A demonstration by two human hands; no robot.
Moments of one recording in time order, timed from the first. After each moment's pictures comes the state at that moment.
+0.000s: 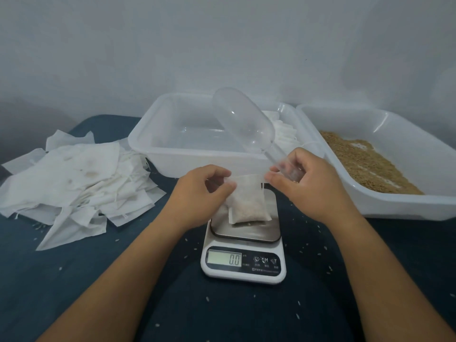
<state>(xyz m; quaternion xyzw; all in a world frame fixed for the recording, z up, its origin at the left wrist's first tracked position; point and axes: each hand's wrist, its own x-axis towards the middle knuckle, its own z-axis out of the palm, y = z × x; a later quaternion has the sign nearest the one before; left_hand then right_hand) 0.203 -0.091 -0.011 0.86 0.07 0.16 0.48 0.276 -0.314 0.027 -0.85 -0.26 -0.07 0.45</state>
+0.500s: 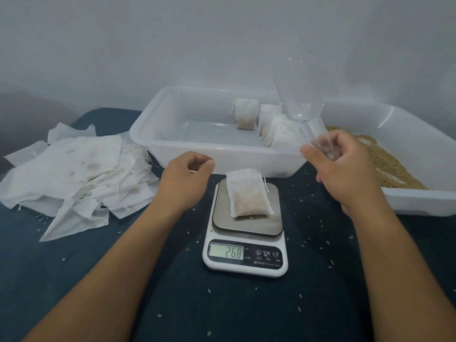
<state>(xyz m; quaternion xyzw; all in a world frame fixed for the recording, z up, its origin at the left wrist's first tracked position) 0.215 -0.070 -0.020 0.80 0.19 0.21 0.52 0.299 -0.336 0.032 -0.82 -0.15 -0.16 0.53</state>
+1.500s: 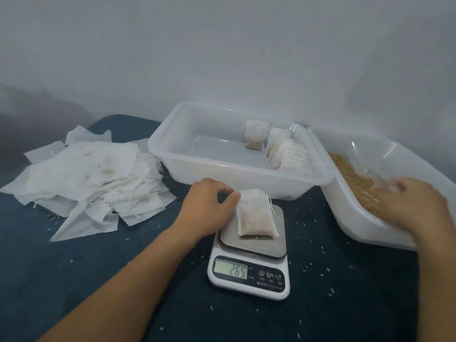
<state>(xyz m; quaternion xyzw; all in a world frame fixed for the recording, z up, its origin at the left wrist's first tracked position) 0.211 -0.086 -0.020 0.90 0.11 0.16 0.38 0.337 -0.423 0.060 -0.97 0.03 -0.13 0.21</state>
